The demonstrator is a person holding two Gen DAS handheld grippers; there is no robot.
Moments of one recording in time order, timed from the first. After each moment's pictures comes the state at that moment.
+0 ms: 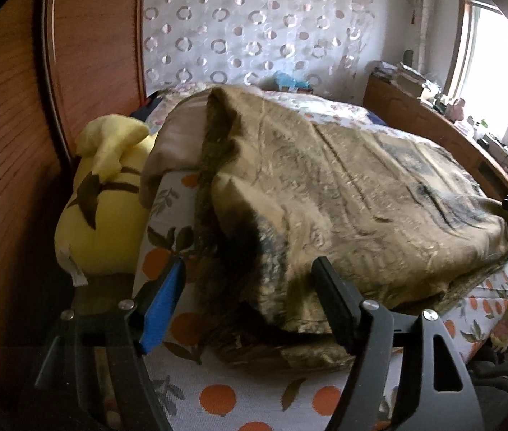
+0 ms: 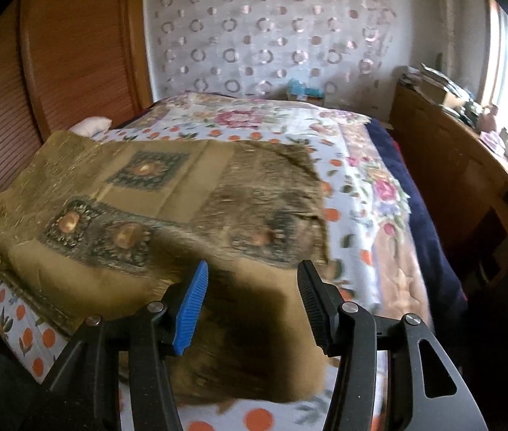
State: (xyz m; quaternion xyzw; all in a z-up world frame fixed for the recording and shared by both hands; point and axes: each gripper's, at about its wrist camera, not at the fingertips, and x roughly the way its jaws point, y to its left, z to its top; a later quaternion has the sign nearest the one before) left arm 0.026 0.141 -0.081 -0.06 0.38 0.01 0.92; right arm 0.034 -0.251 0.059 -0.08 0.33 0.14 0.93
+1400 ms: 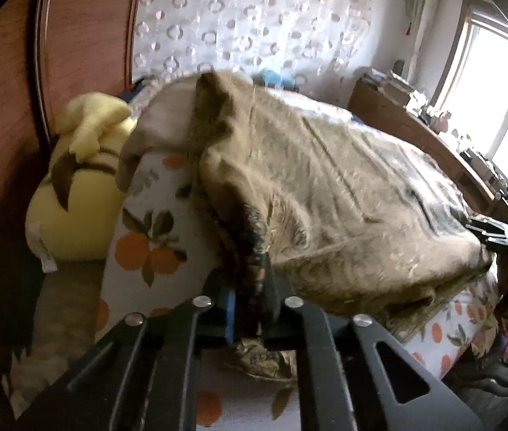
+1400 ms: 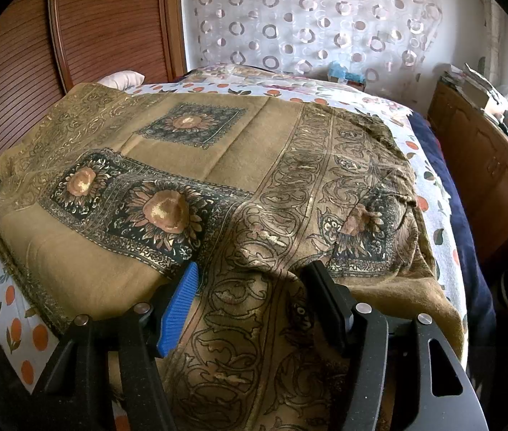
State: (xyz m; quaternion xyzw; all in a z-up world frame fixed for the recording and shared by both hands) left arm 0.030 0.152 -0.086 -0.10 0.36 -0.04 0.93; right arm 0.069 -0.207 0.016 -0.11 0.37 0.20 0.90
